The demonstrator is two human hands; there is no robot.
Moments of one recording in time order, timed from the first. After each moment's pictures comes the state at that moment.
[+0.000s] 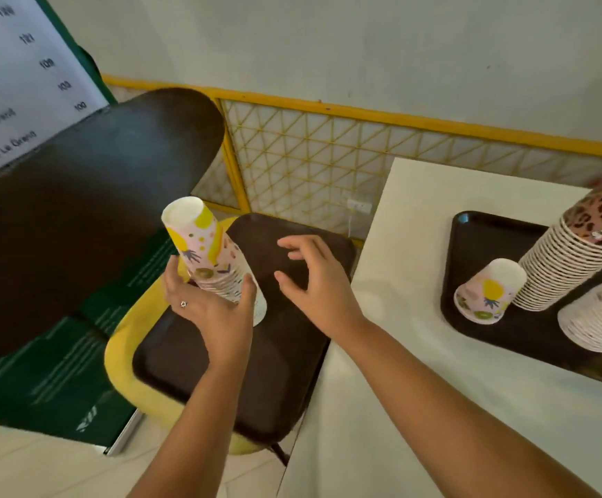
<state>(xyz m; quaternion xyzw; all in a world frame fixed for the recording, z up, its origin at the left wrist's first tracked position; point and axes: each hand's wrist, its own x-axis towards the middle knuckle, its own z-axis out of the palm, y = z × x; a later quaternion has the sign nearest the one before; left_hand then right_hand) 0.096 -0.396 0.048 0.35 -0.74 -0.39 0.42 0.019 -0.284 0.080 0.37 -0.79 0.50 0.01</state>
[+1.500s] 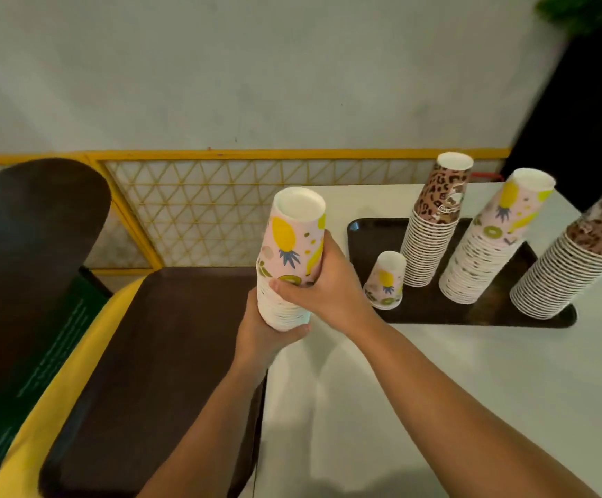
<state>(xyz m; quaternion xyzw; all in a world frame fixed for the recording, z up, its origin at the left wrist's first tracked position) 0.028 -0.320 0.019 0.07 -0.76 -0.65 0.06 0.009 -0.187 0.126 0.14 -0.79 0.60 0.02</state>
